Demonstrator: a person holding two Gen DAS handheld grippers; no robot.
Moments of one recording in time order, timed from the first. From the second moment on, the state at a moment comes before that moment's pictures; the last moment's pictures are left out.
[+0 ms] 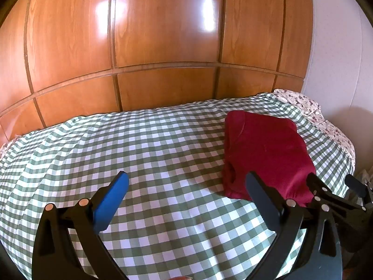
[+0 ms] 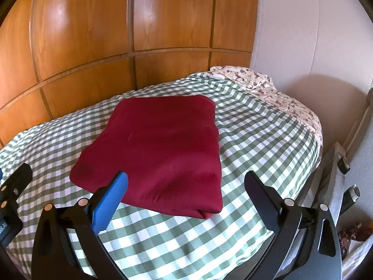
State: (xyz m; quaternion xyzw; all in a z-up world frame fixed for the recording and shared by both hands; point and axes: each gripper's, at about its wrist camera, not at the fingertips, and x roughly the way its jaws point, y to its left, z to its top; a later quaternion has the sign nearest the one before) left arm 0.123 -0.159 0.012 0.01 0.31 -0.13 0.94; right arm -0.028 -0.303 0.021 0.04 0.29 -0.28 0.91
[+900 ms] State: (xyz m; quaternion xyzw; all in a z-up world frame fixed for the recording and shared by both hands) left arm 0.113 -0.156 0.023 0.01 0.30 -0.14 0.94; right arm -0.036 -0.301 0.028 0.05 0.28 -0.29 0.91
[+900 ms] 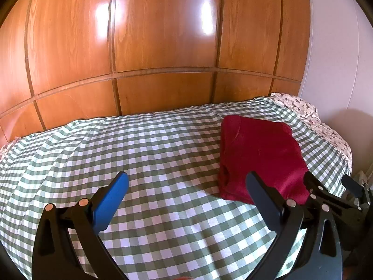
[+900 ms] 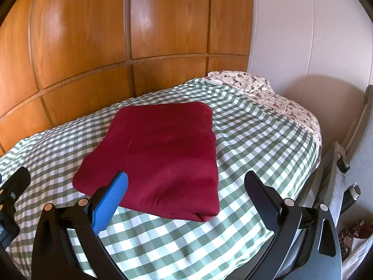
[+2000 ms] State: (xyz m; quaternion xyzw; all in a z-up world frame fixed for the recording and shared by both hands) left arm 0.121 -0.161 0.016 0.02 0.31 -0.13 0.94; right arm -0.031 -0.305 0.012 0.06 0.30 -0.29 0.91
